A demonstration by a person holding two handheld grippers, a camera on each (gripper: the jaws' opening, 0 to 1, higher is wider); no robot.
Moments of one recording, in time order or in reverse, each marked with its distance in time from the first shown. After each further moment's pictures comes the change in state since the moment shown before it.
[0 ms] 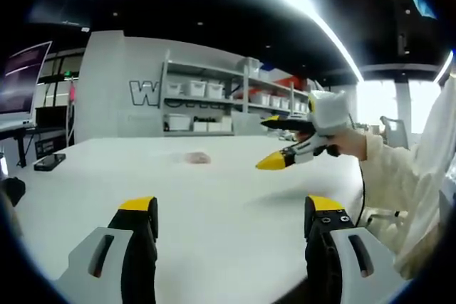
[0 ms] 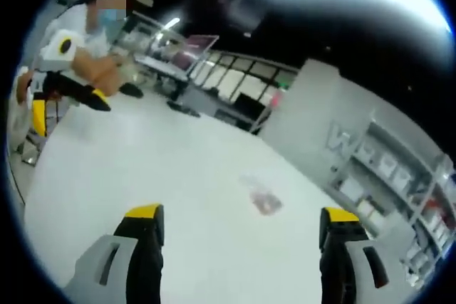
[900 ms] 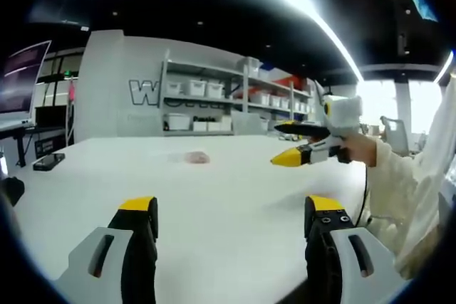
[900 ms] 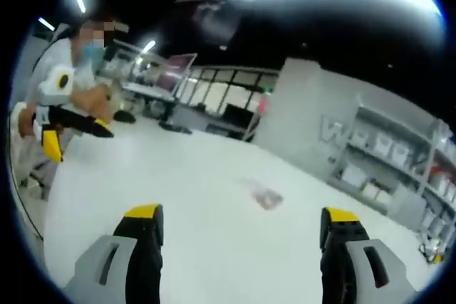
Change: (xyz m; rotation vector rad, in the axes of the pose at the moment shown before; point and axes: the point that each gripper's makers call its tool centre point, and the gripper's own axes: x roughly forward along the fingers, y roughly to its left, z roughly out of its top) left arm 0.001 0.000 0.000 -0.002 0.000 0.000; right arm -0.029 -0.001 -0.004 0.183 -0.066 -0.023
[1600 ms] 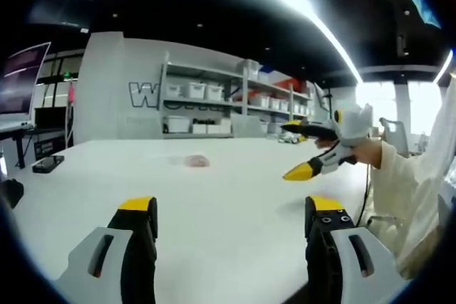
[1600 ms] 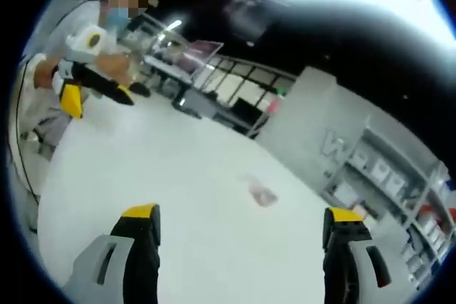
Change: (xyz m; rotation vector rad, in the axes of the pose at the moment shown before) left arm 0.003 0.000 0.003 0.001 -0.009 -0.004; right arm -0.018 0.003 -0.010 -0.179 0.040 0.000
